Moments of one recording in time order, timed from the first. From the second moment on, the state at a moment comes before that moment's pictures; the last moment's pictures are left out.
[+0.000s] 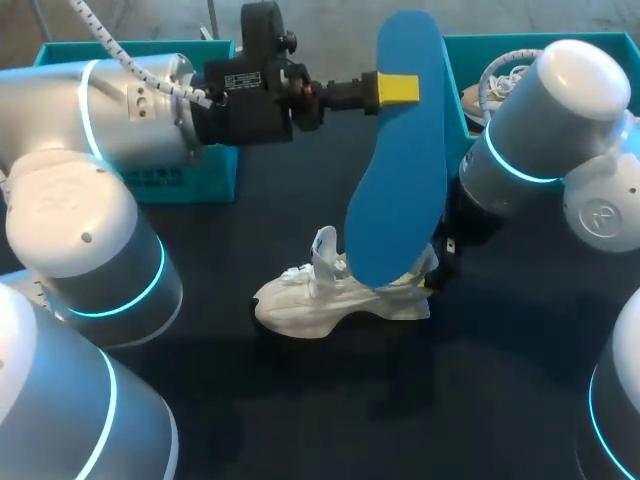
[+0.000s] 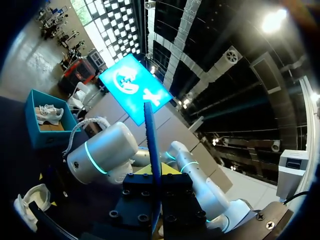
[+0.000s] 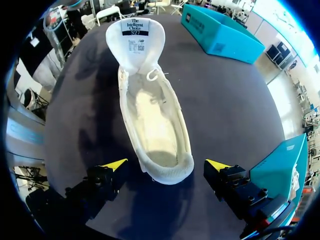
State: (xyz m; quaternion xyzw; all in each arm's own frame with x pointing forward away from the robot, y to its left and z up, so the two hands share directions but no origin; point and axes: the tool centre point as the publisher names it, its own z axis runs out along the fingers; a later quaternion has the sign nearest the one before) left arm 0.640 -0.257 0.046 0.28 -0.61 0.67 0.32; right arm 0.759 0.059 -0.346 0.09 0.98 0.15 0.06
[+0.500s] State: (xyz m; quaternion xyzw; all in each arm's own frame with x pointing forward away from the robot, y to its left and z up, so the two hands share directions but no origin) left arm 0.638 -0.254 0.047 0.28 -0.61 0.67 0.32; right arm 0.771 0.058 -0.325 0.07 0.99 0.11 0.06
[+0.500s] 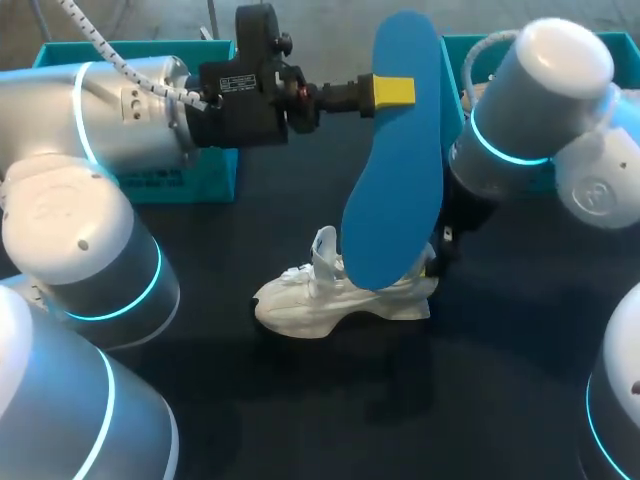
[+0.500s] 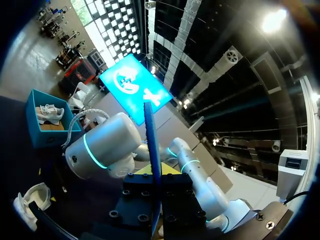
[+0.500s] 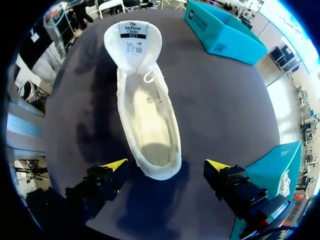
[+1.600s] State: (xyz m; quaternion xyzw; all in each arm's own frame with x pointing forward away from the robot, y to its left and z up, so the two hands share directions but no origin) left arm 0.638 -0.254 0.046 0.28 -0.61 0.67 0.32; right arm 0.789 0.124 -0.355 -0.01 1.00 0.07 0.03
